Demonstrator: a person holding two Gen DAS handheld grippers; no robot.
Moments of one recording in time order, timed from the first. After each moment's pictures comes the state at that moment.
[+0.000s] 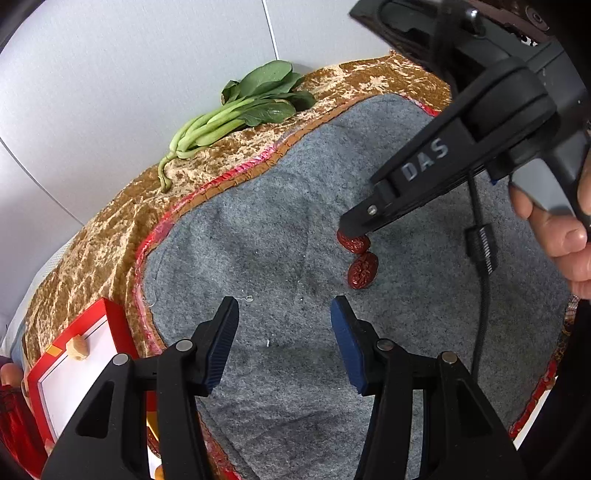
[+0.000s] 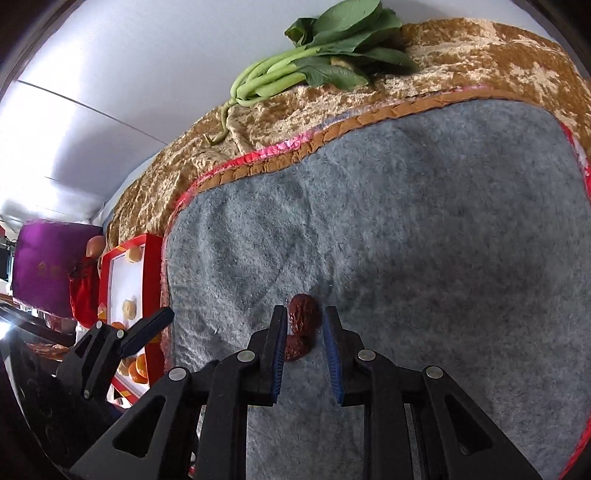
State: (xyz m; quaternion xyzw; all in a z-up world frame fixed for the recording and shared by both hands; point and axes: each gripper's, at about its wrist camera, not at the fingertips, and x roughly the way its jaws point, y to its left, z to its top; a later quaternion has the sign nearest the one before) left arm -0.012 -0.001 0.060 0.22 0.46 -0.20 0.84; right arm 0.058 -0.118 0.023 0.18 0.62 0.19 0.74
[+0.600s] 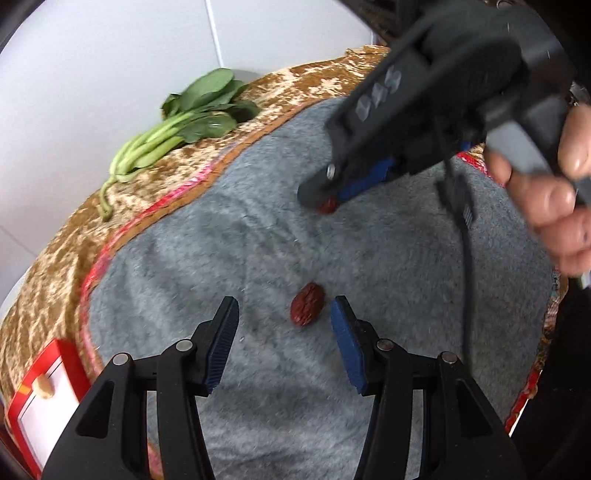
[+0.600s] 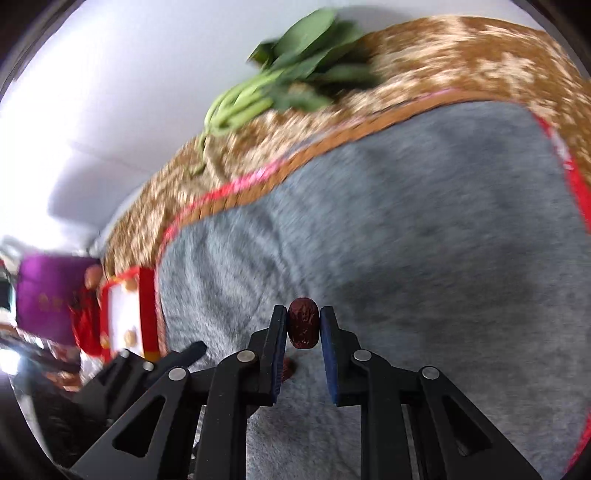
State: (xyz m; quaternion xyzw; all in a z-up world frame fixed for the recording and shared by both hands) left arm 0.001 -0.035 0.046 0.21 0.46 -0.28 0.82; right arm 0.064 -0.165 0.029 0.24 0.60 0.15 0.75
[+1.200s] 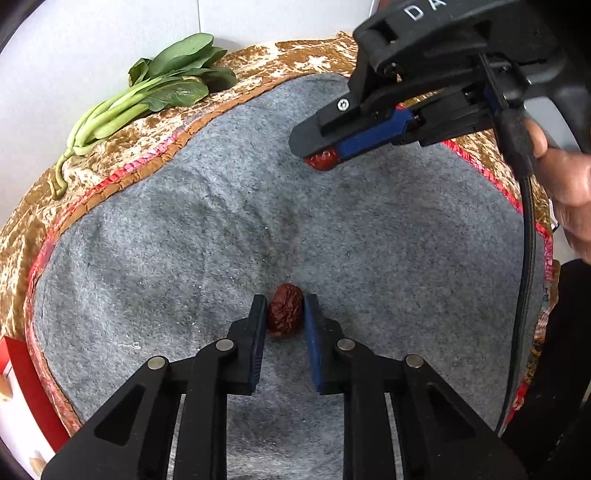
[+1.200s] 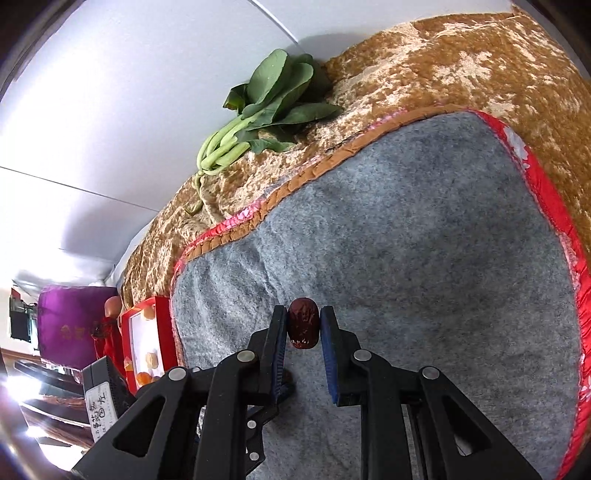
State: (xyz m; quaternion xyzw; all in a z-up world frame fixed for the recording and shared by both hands) left arm 0.015 -0.049 0.020 0.16 0.50 -0.31 0.79; right arm 0.067 -0.192 0.037 0.28 0.59 0.15 0.75
